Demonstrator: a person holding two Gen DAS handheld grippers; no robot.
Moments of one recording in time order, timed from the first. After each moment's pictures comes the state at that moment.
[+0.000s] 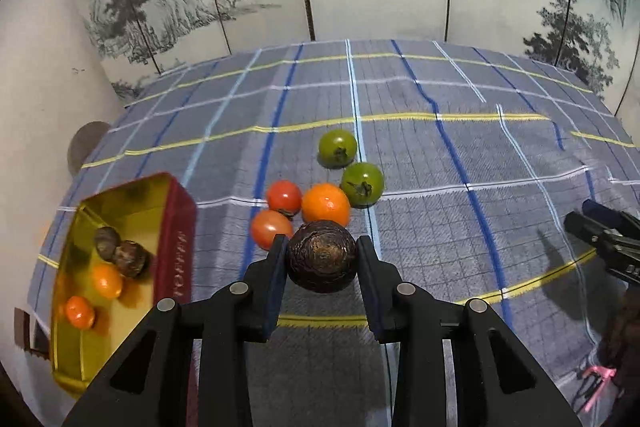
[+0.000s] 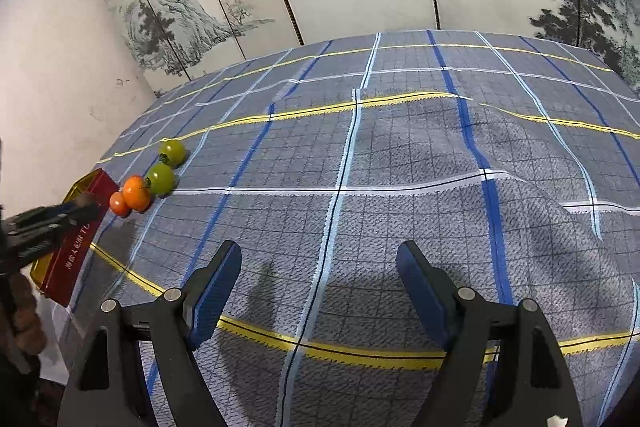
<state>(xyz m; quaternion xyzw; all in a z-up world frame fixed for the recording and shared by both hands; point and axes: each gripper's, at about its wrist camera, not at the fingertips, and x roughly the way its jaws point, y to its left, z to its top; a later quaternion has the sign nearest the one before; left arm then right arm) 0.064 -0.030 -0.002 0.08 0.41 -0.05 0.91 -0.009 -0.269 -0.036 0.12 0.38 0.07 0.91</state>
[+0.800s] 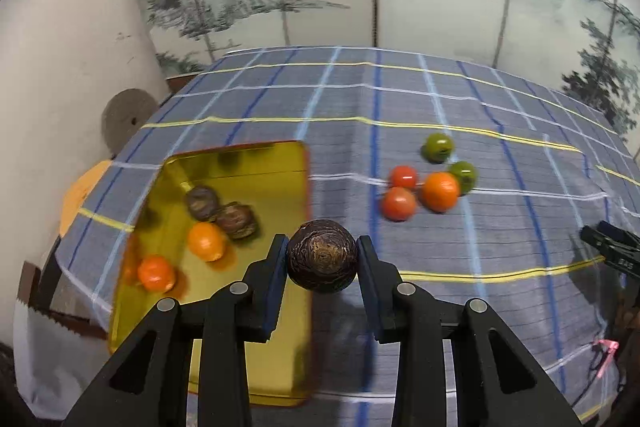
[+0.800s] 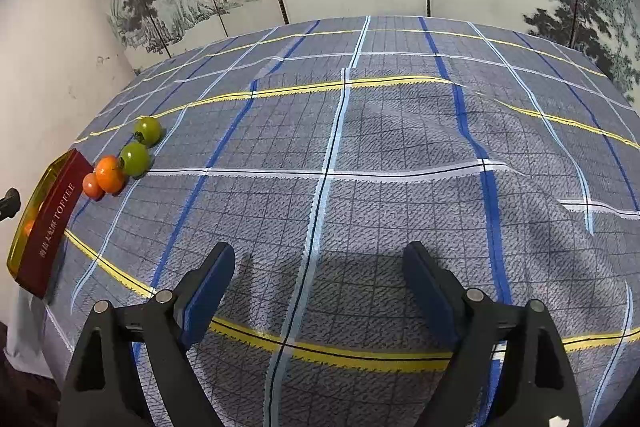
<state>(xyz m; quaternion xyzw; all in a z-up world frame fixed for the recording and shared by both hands) 0.028 0.081 0.018 0.03 0.41 0.03 0.91 0.001 -0.259 -0.045 0.08 0.42 0.04 0.90</state>
